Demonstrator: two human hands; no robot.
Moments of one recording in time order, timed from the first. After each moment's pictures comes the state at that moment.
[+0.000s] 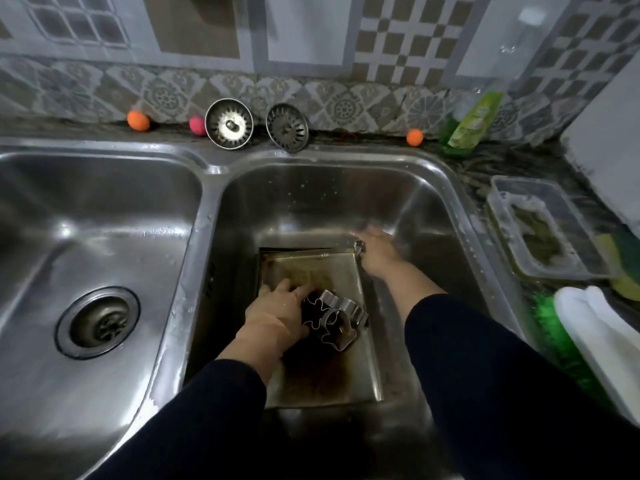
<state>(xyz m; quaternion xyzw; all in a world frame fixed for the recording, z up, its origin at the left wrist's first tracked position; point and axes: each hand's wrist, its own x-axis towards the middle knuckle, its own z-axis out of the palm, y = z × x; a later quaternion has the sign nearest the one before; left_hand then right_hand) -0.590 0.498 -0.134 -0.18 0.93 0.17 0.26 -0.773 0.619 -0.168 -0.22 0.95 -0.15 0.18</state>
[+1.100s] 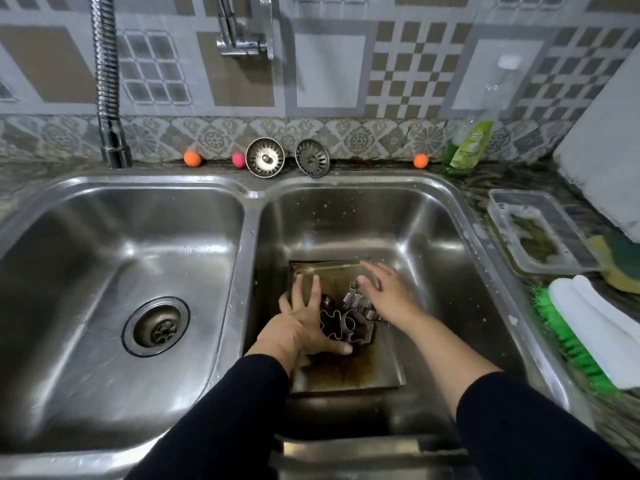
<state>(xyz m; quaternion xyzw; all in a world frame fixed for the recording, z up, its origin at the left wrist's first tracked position) -0.556 0.503 -0.111 -0.24 0.90 0.23 0.28 -0.669 0.642 -0.130 -0.20 0.90 -0.33 0.20</state>
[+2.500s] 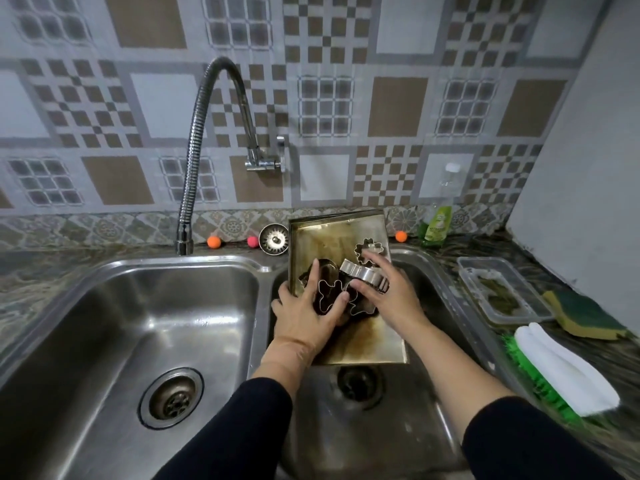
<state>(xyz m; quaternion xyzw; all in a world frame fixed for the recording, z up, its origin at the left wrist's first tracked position) -0.552 0.496 -0.013 -0.26 0.89 0.35 -0.12 -0.652 0.630 -0.002 -0.23 0.82 -0.52 0.04</state>
